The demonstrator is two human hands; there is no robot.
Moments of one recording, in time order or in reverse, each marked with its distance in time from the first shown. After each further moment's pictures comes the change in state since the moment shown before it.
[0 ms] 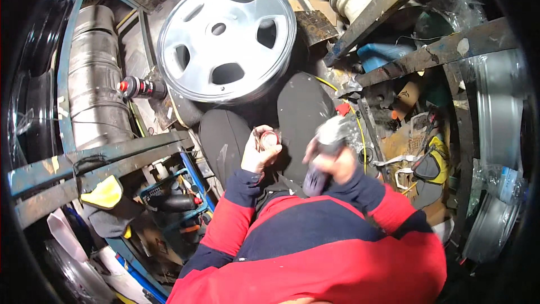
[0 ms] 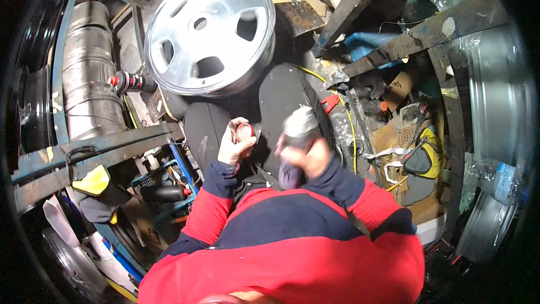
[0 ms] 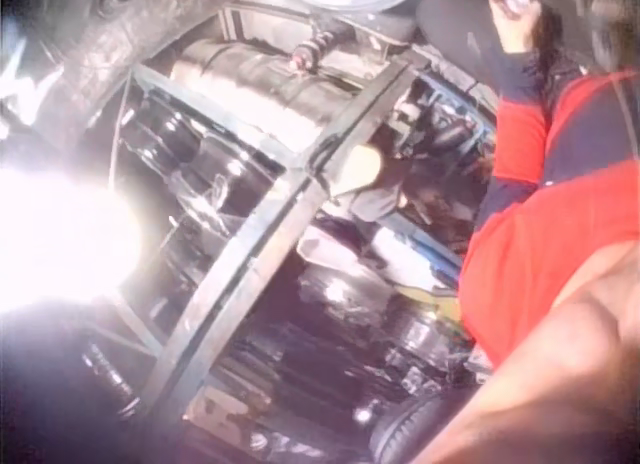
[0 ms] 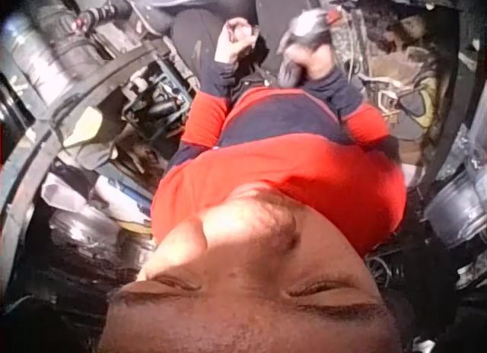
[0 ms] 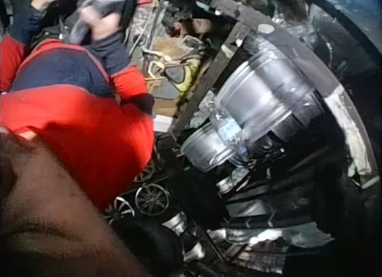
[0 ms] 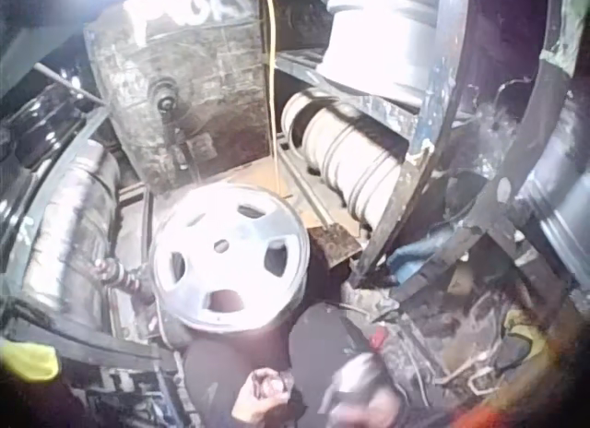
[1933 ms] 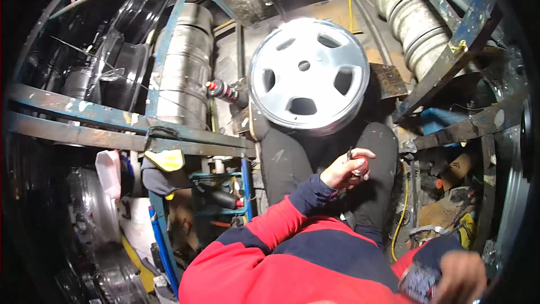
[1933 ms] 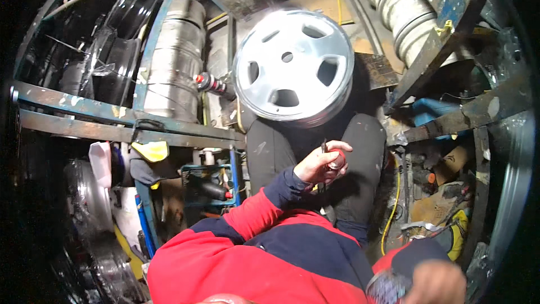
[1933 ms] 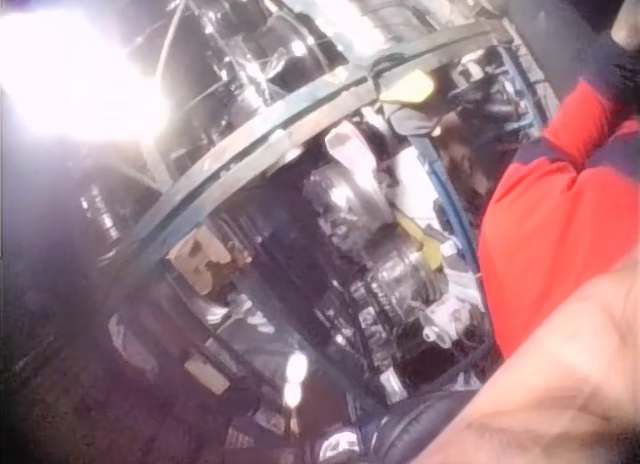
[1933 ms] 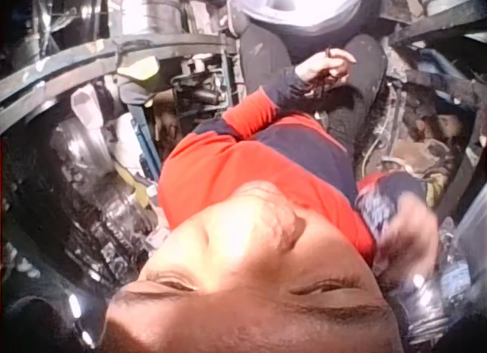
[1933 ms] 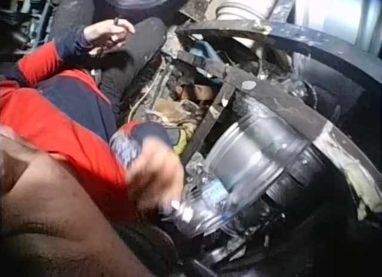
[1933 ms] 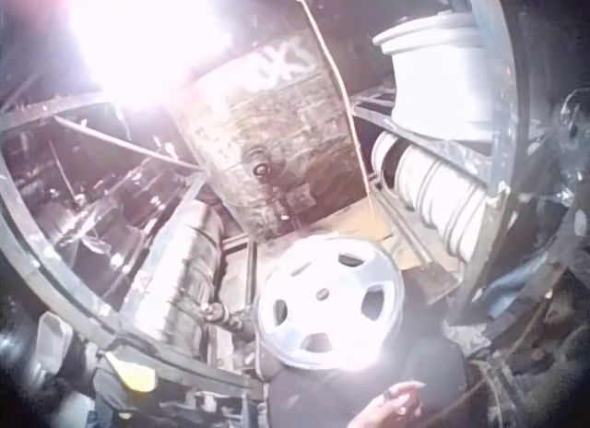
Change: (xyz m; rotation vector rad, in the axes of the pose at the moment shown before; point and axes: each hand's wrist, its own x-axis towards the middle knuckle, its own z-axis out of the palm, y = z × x) left_hand 0.037 0.059 0.114 -0.296 -0.418 -0.042; right_hand -0.055 -0.196 -0.089 0.445 -0.952 -1.041
